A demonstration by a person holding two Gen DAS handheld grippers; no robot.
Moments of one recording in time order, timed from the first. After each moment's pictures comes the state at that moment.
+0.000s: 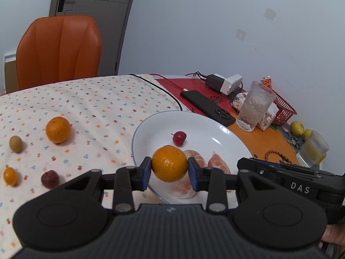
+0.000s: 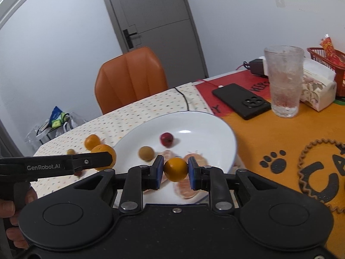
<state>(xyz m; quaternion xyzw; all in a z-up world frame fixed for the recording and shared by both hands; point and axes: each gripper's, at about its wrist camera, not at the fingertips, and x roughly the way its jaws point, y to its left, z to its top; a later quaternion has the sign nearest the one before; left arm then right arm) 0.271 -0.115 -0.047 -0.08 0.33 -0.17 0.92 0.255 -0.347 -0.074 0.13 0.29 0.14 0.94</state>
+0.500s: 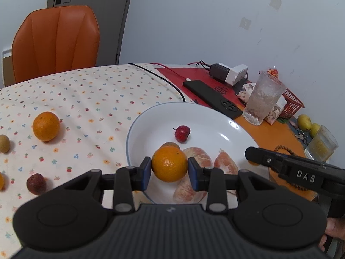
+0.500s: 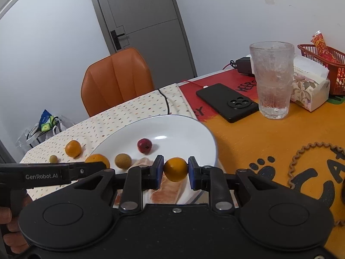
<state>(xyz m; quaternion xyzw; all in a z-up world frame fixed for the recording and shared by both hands) 0.296 -0.128 -0.064 -0.07 0.36 -0.17 0.91 0.278 -0.359 -0.086 0.13 0.29 0.12 0.94</state>
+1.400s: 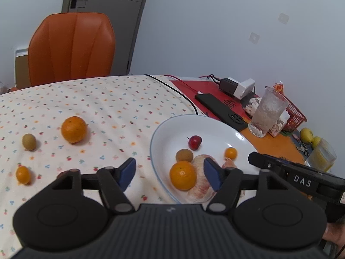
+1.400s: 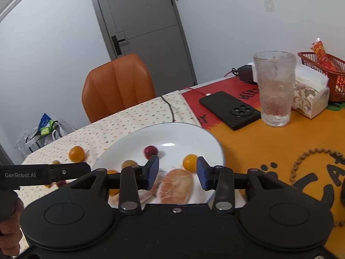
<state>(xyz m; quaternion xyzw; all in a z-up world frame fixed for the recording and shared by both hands) 0.273 -0.097 -0.041 -0.09 0.34 -0.14 0.93 0.270 -0.349 -0.076 0.13 0.27 0.12 0.95</state>
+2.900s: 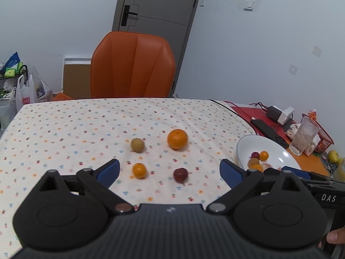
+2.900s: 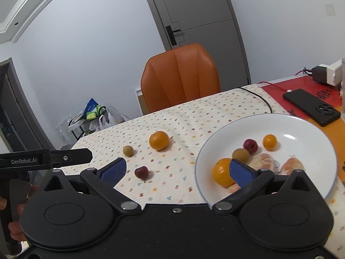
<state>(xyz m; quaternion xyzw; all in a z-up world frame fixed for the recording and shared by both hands) 0.206 0.030 -0.015 -0.10 0.30 -0.03 0.95 0.247 -0.237 -0.053 0.12 0.27 0.25 0.92</state>
